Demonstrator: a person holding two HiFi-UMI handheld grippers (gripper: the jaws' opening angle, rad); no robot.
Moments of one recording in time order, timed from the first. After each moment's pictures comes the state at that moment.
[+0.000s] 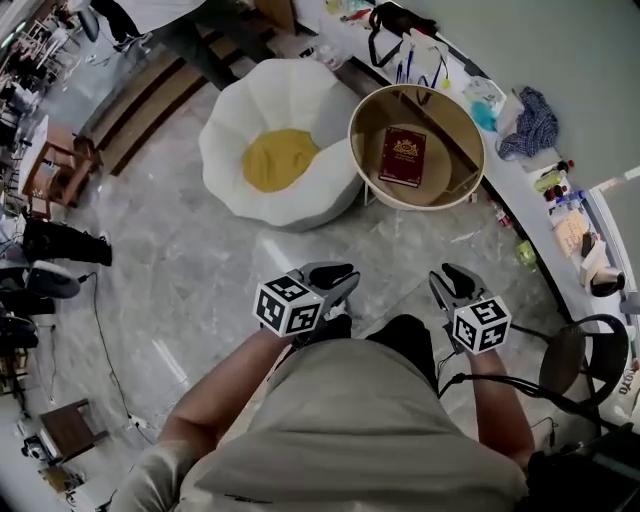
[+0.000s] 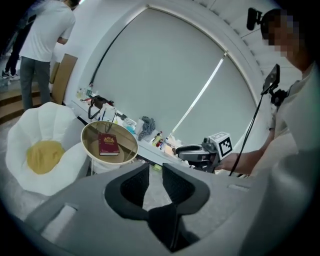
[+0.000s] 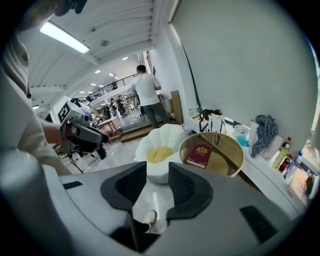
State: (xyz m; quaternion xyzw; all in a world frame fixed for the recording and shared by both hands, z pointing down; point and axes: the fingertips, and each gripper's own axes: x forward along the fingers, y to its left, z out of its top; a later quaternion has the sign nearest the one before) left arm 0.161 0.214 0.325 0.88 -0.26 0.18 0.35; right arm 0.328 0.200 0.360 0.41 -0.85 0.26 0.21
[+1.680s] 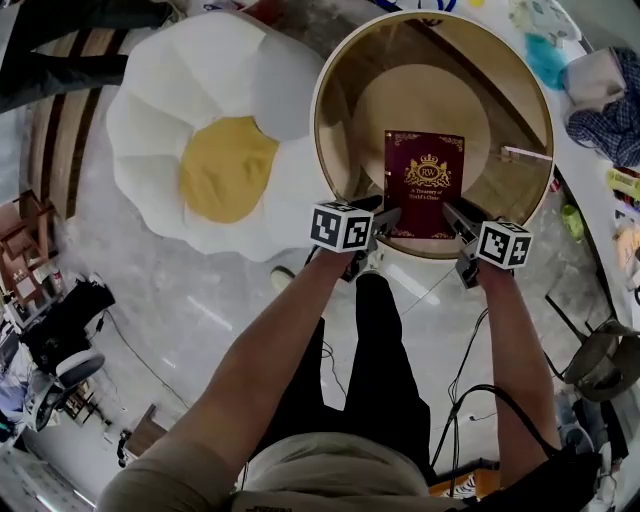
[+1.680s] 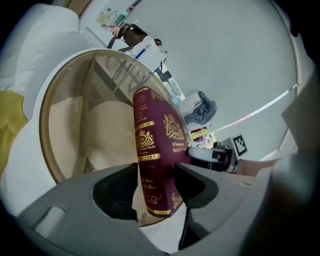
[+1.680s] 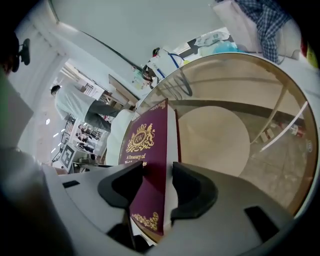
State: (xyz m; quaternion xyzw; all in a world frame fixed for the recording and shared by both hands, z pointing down) left arm 0.247 -0.226 0.781 0.76 -0.21 0.27 0.56; right arm 0.370 -0.222 0.781 0.43 -0.68 0.58 0.12
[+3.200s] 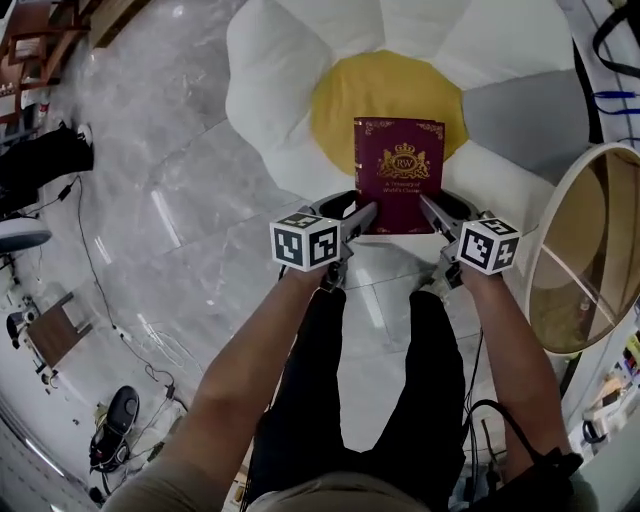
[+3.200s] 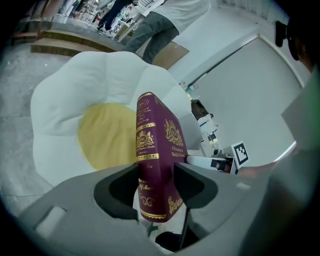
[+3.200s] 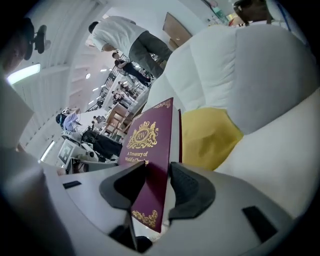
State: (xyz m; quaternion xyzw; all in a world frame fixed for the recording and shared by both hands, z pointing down) left arm -0.259 -0.183 0.832 0.66 -0.49 0.08 0.56; right arm -0.155 -0.240 0.848 0.18 -0.81 0.50 0.24
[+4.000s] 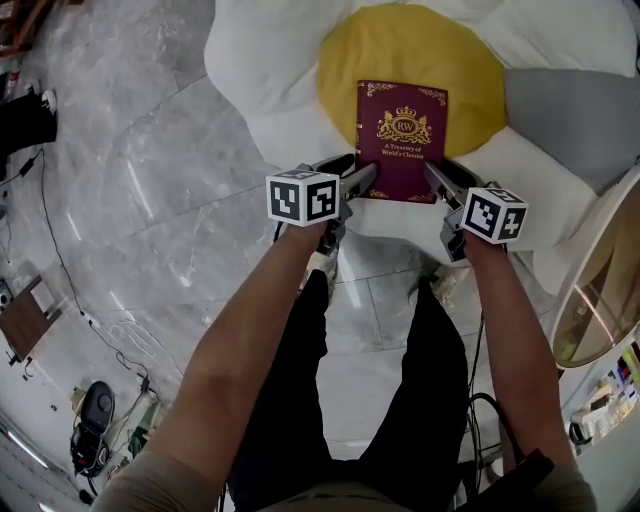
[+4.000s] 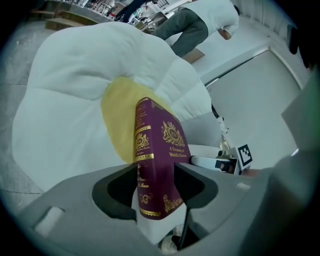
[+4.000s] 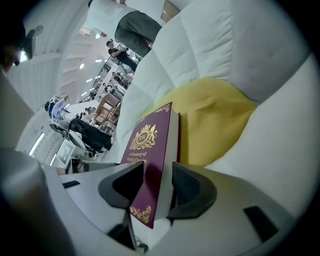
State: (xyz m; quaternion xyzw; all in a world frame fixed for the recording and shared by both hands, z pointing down) left arm -0.314 -0.163 0.990 0.64 -0.49 0.04 0.59; right arm -0.203 -0.228 0.994 0.20 -0.80 0.48 0.29
